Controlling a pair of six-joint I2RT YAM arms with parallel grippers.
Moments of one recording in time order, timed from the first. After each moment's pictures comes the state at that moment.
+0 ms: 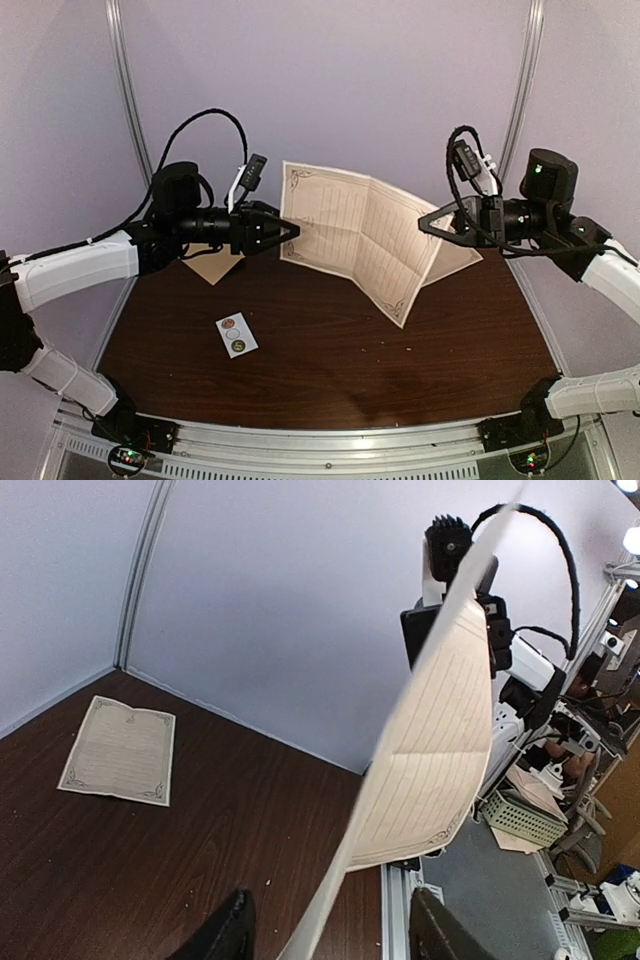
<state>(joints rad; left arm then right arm) -0.64 1.39 1.06 0.23 0.88 -0.33 0.52 1.03 1.08 -0.11 -1.08 0.59</state>
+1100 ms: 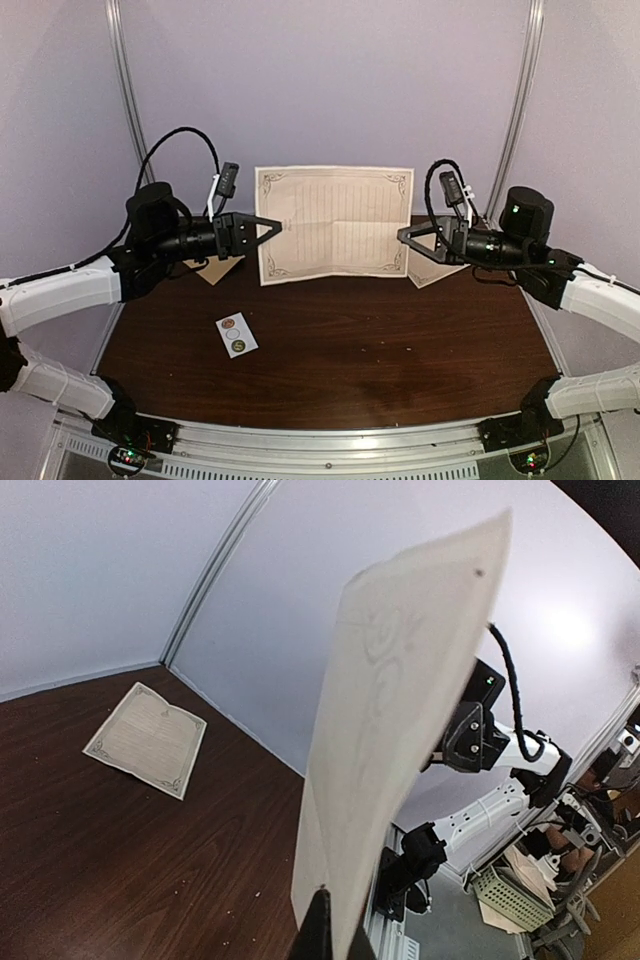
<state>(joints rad) -0.64 1.23 0.86 0.40 0.67 -0.60 0.57 1.04 0.82 0.14 -0.69 0.68</state>
